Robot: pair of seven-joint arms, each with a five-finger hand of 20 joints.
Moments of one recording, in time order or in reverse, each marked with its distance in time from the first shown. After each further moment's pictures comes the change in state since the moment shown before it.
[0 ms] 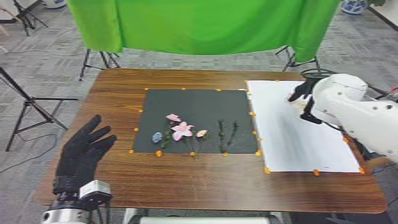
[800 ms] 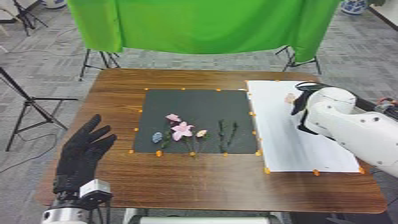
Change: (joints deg) left arm -0.4 -0.4 0.0 0.2 0.3 -0.1 -0.4; right arm -3.6 -0.6 -0.1 -0.1 -3.0 0.5 2.5
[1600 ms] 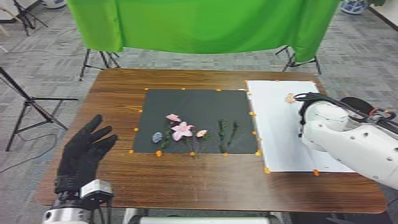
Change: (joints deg) left arm -0.3 -0.1 0.6 0.1 0.0 -0.2 0.0; right arm -0.4 1.3 -6.7 -0.6 -7.2 7.0 0.7
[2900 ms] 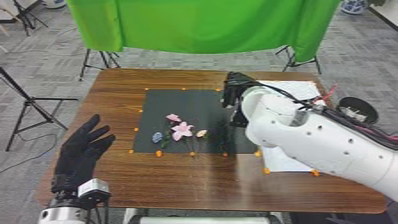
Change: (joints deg) left arm 1.0 -0.2 -2.0 -0.3 1.0 0.3 -1.9; right arm 5.1 -15.2 -2.1 -10.5 2.2 5.1 -9.7
